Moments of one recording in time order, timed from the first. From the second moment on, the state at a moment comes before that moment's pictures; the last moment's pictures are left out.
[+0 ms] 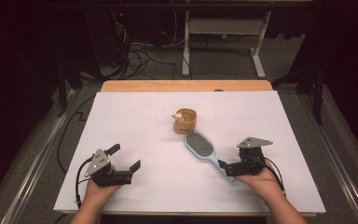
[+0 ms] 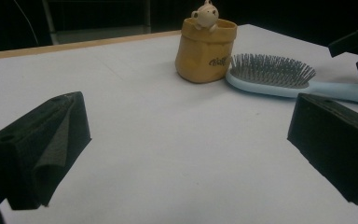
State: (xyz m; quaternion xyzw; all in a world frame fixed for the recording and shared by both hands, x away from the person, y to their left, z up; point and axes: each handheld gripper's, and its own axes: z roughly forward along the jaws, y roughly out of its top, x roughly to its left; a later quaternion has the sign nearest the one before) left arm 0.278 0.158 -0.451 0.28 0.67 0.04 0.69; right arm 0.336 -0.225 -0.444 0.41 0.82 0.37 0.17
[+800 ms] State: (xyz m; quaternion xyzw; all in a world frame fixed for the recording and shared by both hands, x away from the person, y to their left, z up) left arm 0.279 0.159 -0.453 0.28 0.66 0.04 0.69; right arm 0.367 -0.176 -0.432 0.37 0.87 0.31 0.13
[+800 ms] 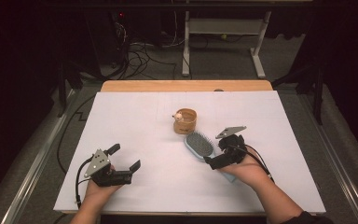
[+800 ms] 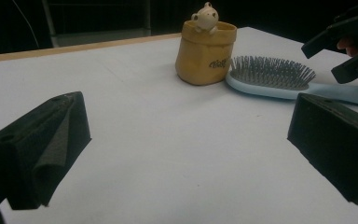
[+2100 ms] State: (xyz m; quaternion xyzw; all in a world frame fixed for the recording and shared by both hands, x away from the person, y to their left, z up) left arm 0.280 0.161 -0.452 0.28 0.66 0.04 0.69; right arm 0.424 -0.116 -0.447 0.35 0.90 0.23 0.11
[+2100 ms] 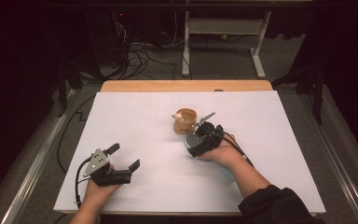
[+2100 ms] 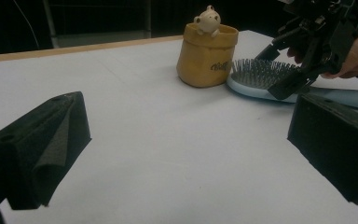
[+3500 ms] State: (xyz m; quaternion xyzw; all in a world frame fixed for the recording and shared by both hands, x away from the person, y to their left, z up) left arm 0.280 0.162 -0.451 0.27 0.67 0.03 0.69; right arm 0.433 -0.102 -0.450 0.36 0.91 0.19 0.10
